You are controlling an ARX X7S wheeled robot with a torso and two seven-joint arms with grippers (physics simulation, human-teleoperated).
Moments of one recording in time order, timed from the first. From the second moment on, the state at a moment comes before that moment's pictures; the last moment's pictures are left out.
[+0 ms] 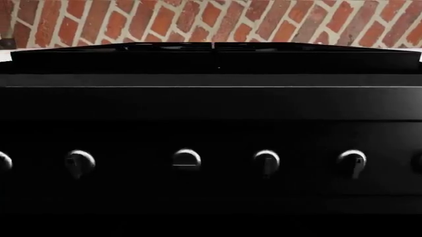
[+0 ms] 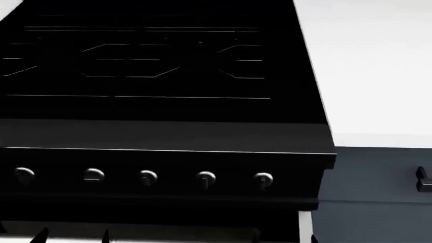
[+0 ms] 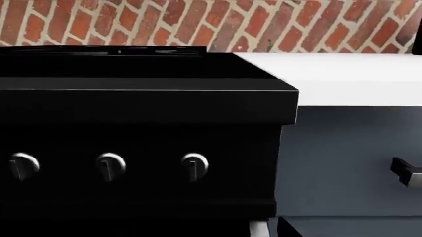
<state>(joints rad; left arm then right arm) 0.00 -0.06 0.08 0.00 -0.06 0.00 -0.08 0.00 0.07 -0.08 0.01 0.06 -0.03 0.09</state>
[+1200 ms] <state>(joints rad) -0.01 -0.13 0.15 0.00 -0.12 0.02 -0.15 0.01 0.13 -0.16 0.01 0.10 -0.04 0.16</state>
